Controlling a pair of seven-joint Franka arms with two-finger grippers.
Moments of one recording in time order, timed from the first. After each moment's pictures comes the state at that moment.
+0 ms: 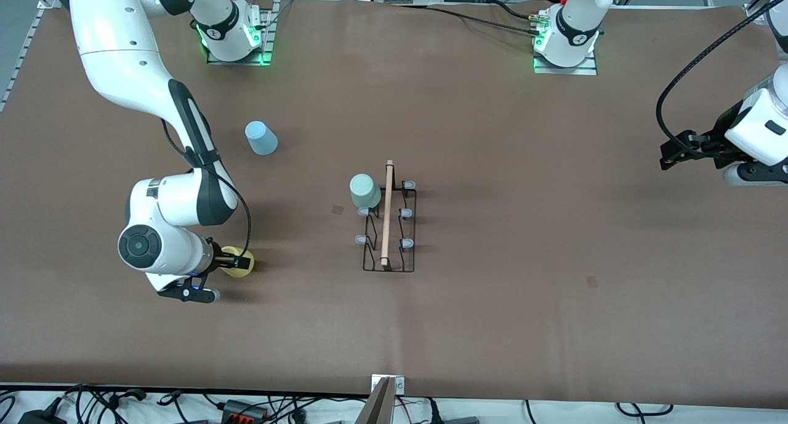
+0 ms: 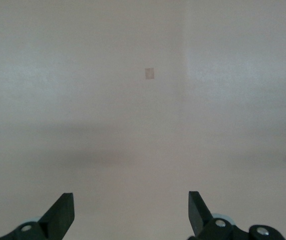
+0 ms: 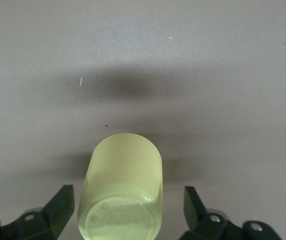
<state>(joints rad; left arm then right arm) 0.05 0.08 -0.07 -1.60 0.04 1.67 -0.05 0.20 0.83 -0.05 -1.32 0.02 2.05 0.29</state>
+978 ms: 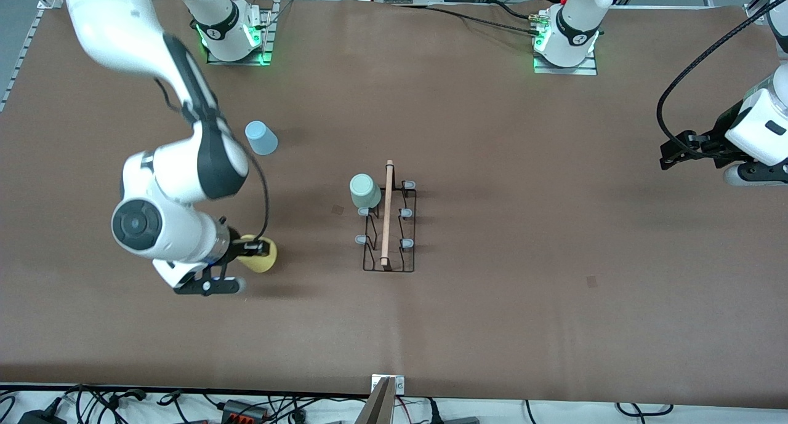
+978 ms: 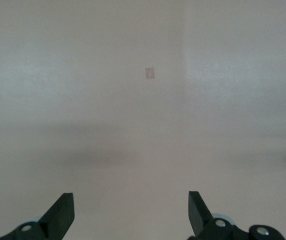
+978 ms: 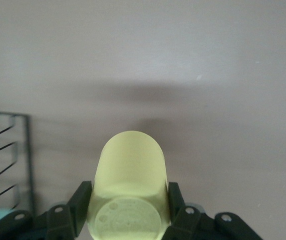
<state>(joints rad) 0.05 0.08 -0.07 -1.60 0.04 1.67 -0.06 0.25 0.73 0.10 -1.11 0.02 1.79 0.28</state>
